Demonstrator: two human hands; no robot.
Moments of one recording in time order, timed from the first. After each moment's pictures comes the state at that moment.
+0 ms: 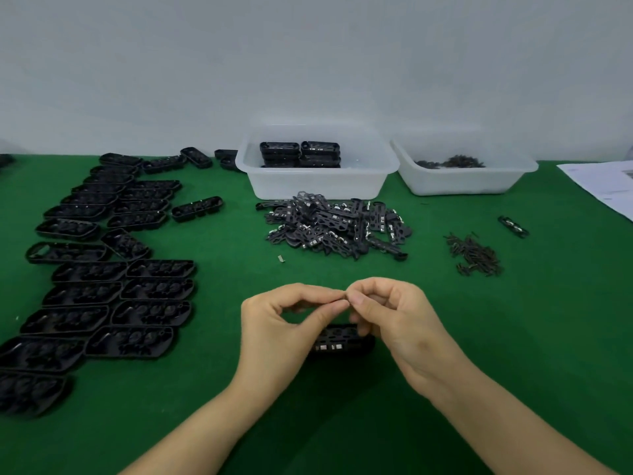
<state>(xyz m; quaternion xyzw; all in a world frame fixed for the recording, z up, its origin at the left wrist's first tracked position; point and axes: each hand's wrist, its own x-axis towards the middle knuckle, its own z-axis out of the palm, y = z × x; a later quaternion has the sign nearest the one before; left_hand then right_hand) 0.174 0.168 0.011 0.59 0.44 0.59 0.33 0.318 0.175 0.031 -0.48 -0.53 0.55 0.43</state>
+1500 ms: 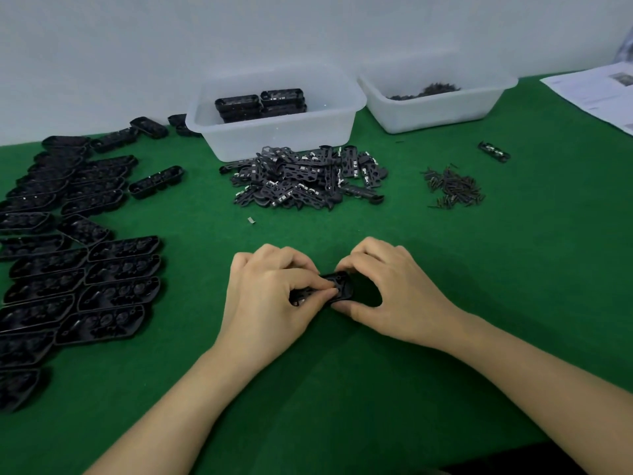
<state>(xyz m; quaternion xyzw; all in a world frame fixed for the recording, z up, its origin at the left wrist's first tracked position) 0.174 0.170 -0.005 0.81 0.49 0.32 0.07 0.357 0.173 -0.011 -0.50 -0.83 0.12 0.20</state>
